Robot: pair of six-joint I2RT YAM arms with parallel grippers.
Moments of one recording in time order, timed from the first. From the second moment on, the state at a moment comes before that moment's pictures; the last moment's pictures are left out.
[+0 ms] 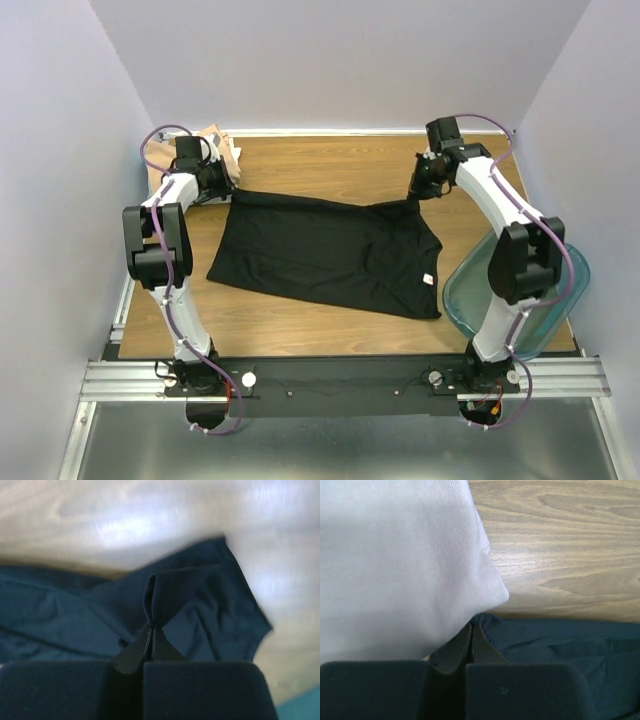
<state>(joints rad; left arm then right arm) 0.11 2.01 1.46 -0.28 0.40 -0.20 0.21 1.89 1.66 -0.80 -0.08 0.43</state>
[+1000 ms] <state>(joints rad) 0.12 1.64 1.09 -0.33 0.28 -0.19 0.32 1.49 1.11 -0.90 -0.13 0.65</state>
